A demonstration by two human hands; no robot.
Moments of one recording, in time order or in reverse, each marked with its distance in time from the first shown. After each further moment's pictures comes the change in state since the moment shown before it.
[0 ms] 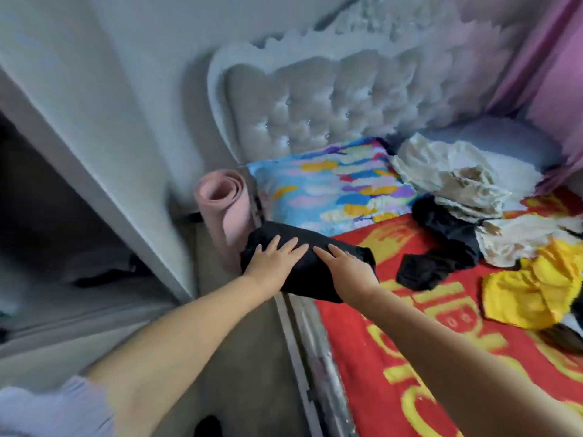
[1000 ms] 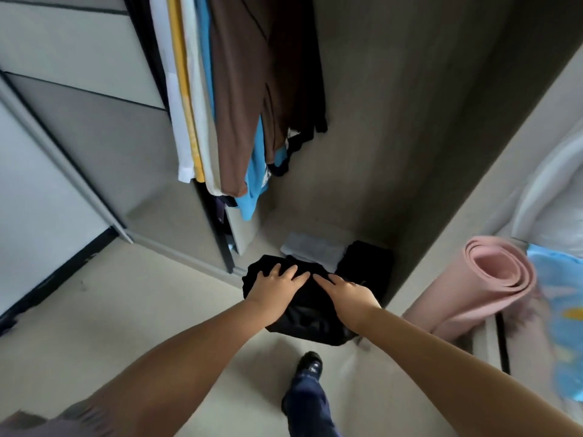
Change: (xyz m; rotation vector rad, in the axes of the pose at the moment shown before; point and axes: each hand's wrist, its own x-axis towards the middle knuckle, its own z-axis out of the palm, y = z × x) left_hand -0.378 -0.513 0.079 -0.006 0.000 -0.727; right_hand 0.126 -0.641 0.072 -0.275 -0.142 -0.801
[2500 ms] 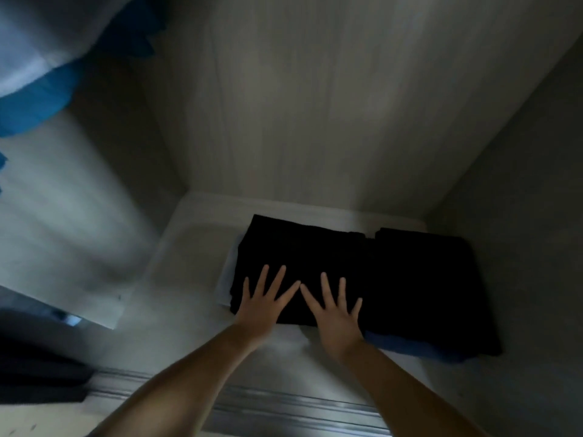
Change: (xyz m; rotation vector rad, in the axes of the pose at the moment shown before) left_hand 0.597 -0.104 0.520 -0.005 -0.114 0.236; right_hand 0.573 0.203 0.427 0.182 -0.112 0.392
